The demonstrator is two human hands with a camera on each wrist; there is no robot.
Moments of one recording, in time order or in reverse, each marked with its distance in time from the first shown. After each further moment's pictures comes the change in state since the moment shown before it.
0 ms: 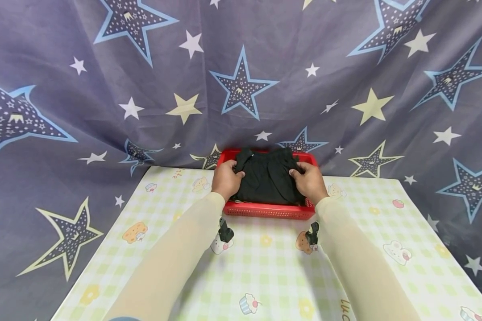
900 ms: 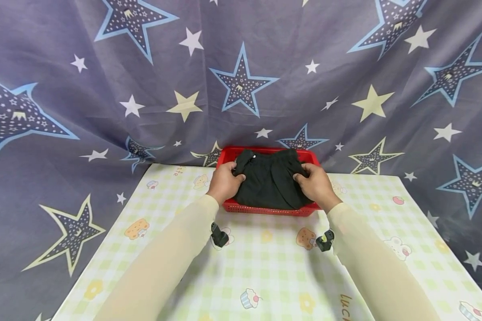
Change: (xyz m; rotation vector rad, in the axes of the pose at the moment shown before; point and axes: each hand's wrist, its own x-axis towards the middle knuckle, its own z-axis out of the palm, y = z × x) left_hand -0.026 0.009 -0.020 -0.075 -0.101 0.023; right_hand -0.029 -0.010 -0.025 -0.058 -0.060 -0.089
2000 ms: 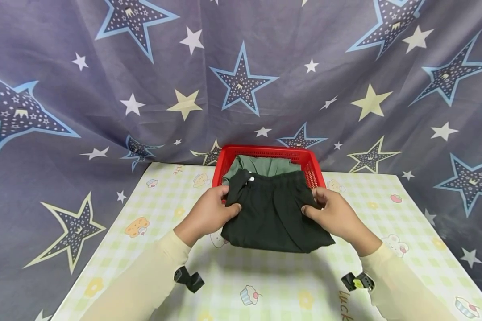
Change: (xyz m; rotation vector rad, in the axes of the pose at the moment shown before) left_hand -0.103 0.016 -0.052 -0.142 -0.263 0.092; right_hand -0.097 -0.019 -0.044 0.000 -0.183 -0.147
